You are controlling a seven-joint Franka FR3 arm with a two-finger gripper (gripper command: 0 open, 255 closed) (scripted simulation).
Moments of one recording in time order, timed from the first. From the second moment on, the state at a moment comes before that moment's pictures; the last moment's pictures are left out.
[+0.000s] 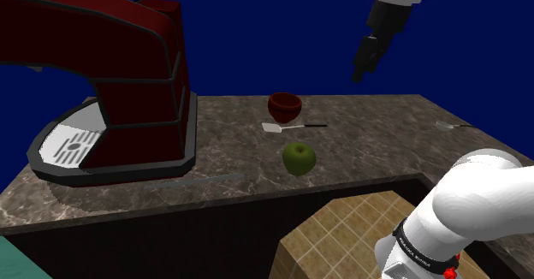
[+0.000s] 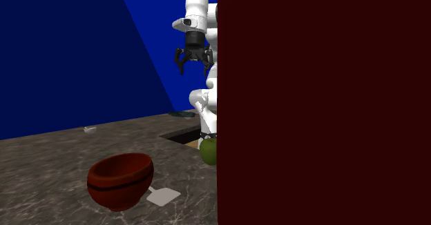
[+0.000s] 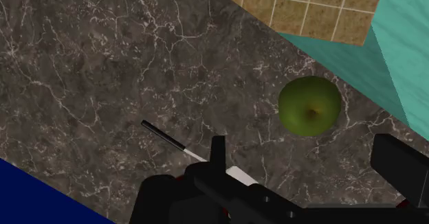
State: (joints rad) arm -0.02 -0.82 0.07 -2.34 0.00 1.57 -0.16
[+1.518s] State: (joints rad) arm -0.16 -0.51 0.34 -2.61 0.37 2.02 0.63
